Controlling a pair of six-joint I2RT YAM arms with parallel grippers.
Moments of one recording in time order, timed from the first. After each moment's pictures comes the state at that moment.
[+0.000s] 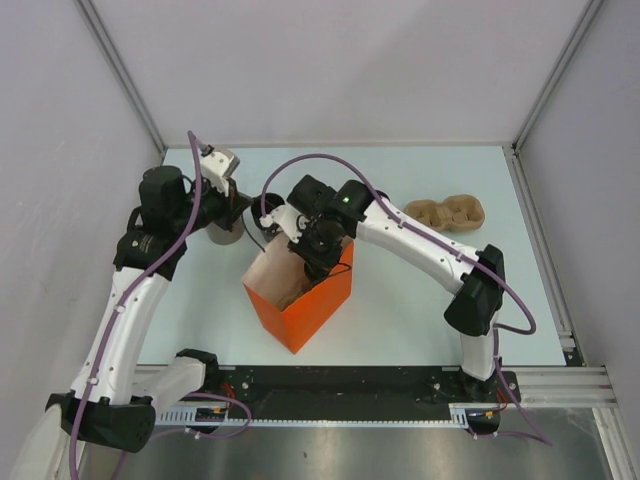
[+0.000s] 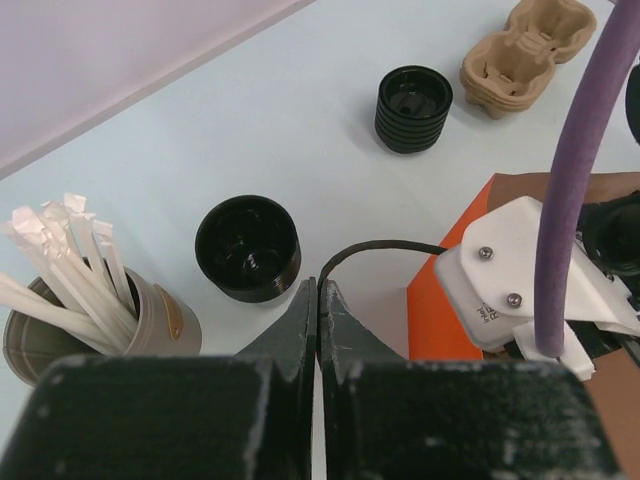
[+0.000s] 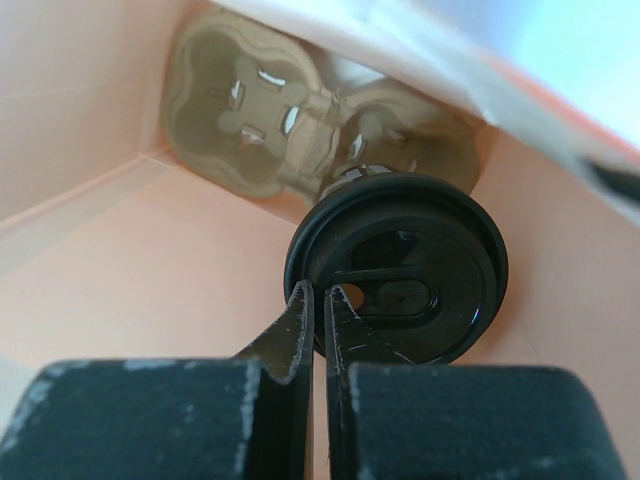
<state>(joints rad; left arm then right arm) -0.18 1.02 1.21 -0.55 0.46 0.17 0.96 1.91 1.98 -1.22 -0.24 -0.22</state>
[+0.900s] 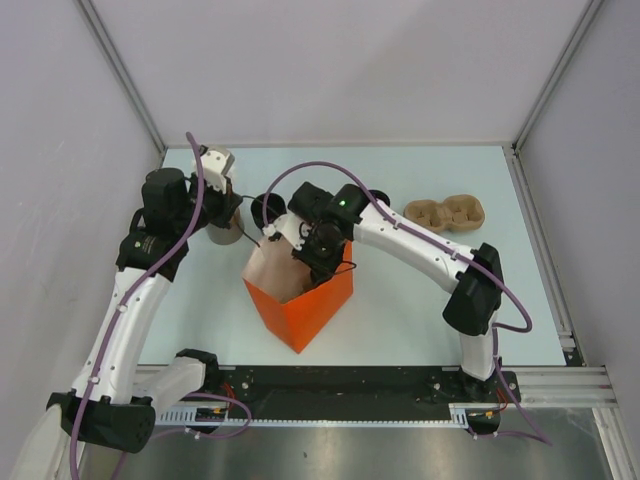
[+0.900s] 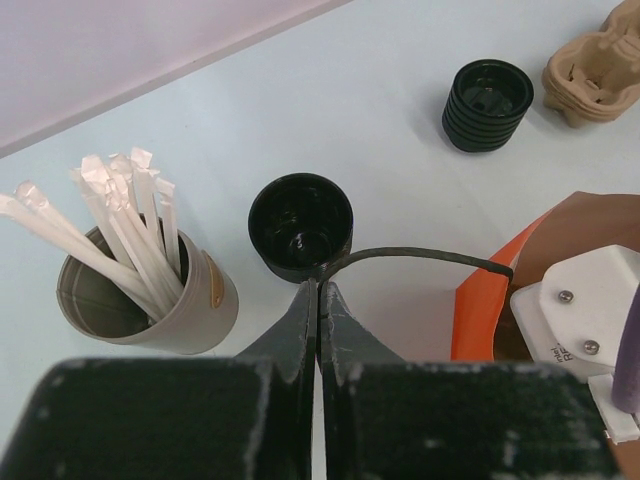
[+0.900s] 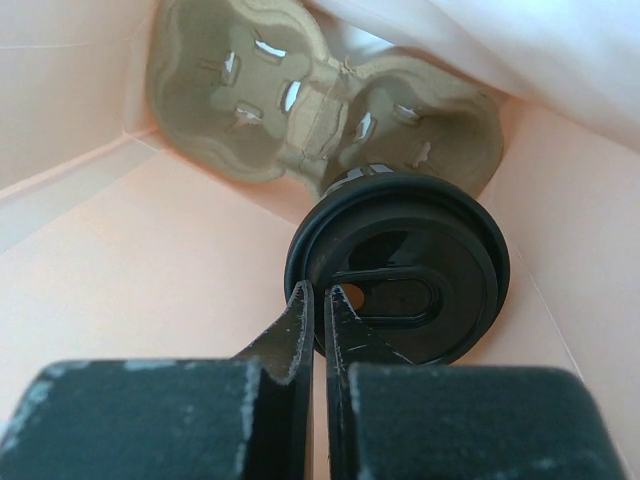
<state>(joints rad) -0.18 1.01 1.18 -0.53 0.29 0.15 0.96 1.92 1.93 -1.25 -0.24 -0.25</state>
